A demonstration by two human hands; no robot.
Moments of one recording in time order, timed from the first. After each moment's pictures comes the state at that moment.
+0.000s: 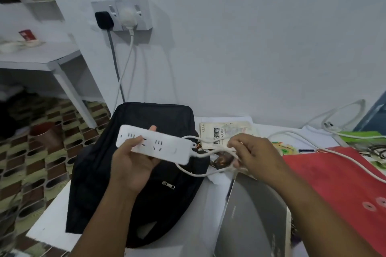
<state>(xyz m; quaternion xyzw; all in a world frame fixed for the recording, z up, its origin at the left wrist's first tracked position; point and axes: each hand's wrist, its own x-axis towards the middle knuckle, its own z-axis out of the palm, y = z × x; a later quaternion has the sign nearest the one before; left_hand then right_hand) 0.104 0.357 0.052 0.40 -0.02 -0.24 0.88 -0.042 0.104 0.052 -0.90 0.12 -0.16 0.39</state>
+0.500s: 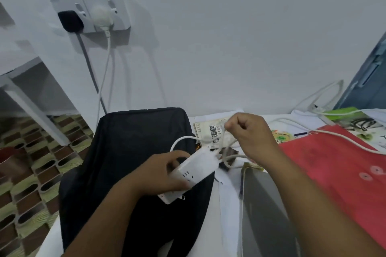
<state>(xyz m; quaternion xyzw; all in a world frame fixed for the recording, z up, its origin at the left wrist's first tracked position) 0.164 0.350 0.035 0.79 -0.44 -0.30 0.28 0.008 0.135 0.071 -0.78 0.21 -0.28 0.51</state>
